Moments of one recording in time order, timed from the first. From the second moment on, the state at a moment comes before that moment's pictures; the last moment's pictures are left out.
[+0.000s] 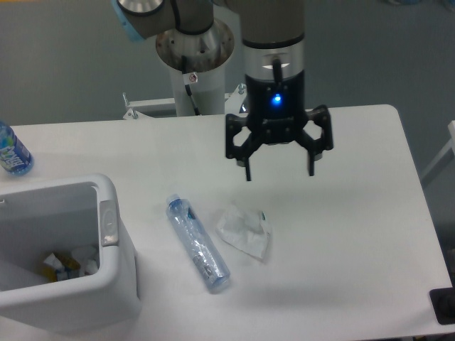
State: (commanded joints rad) arm 2.51 -1.73 -1.42 -1.13 1.47 0.48
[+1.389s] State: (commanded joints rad) arm 2.45 -1.91 -1.77 -1.01 1.53 0.44
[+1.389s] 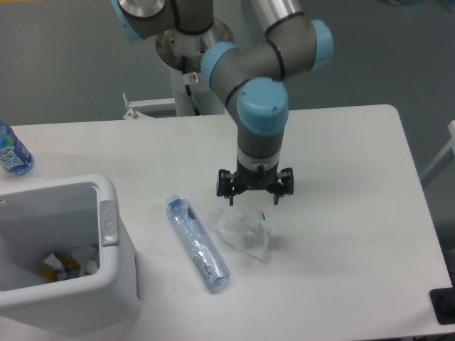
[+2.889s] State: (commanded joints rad) arm 2.44 -1.87 -1.75 -1.01 1.63 0.46
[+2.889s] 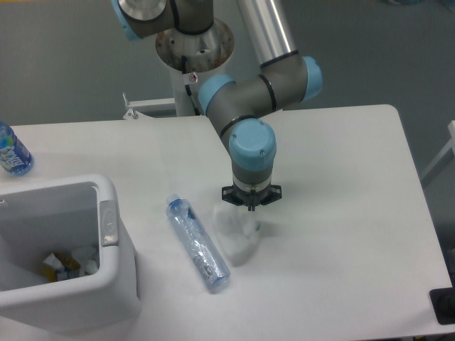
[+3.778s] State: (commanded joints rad) arm 2.51 -1.74 -1.44 -1.00 1.17 0.12
